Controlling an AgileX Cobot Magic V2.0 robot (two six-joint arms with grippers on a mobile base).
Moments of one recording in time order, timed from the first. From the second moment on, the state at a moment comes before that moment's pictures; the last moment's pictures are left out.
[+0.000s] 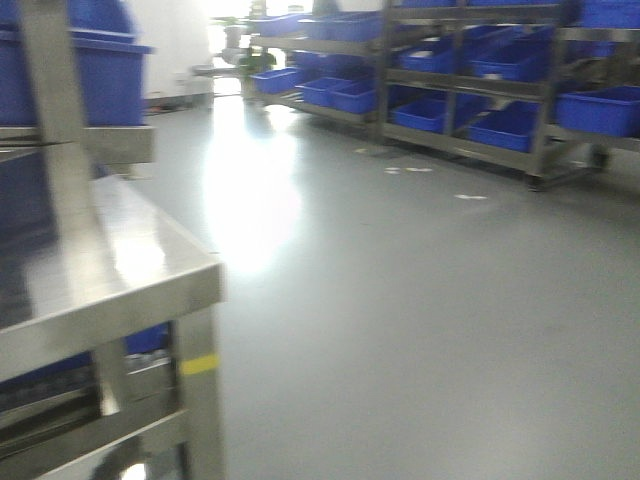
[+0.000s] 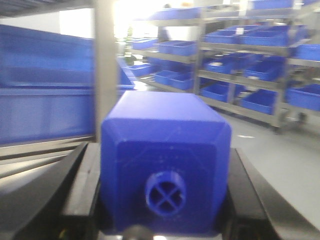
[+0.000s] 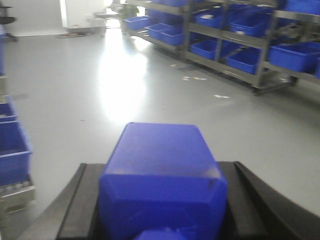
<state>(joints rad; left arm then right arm) -0.10 0.28 -0.48 0.07 0.21 -0.08 0.03 0.39 -0.37 0.00 0.13 0.02</state>
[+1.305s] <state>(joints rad) -0.10 0.28 -0.48 0.07 0.21 -0.08 0.03 0.39 -0.37 0.00 0.13 0.02</state>
